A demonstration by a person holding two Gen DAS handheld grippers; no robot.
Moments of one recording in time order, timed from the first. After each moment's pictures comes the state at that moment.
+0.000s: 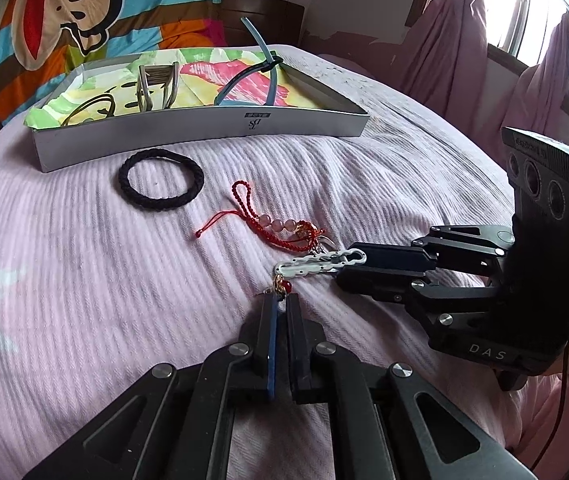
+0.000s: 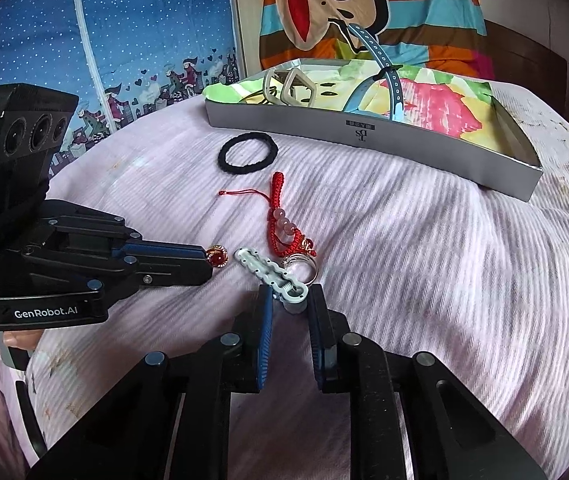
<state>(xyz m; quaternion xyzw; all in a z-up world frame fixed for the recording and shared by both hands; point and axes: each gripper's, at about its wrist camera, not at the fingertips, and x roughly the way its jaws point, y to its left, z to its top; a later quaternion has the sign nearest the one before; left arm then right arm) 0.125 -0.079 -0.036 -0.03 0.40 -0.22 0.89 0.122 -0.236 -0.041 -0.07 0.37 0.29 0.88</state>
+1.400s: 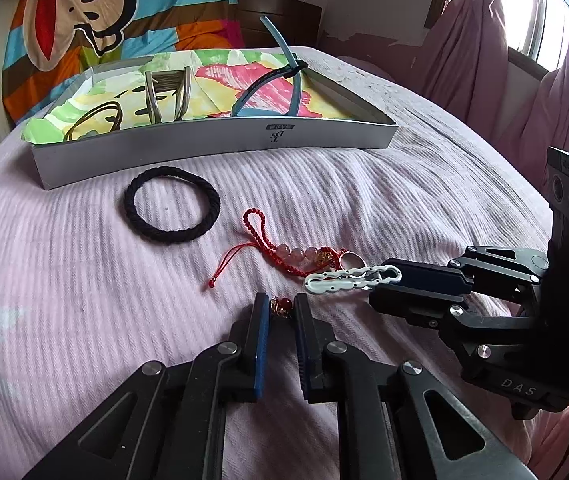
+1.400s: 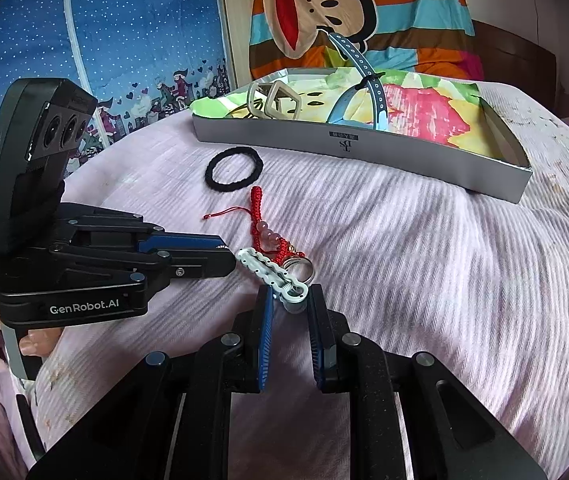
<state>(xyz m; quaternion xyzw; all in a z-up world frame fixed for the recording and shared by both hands) 0.147 -0.082 -0.035 -0.03 0.40 -0.18 0.90 0.121 -0.242 -0.037 -0.05 0.35 0.28 0.89</state>
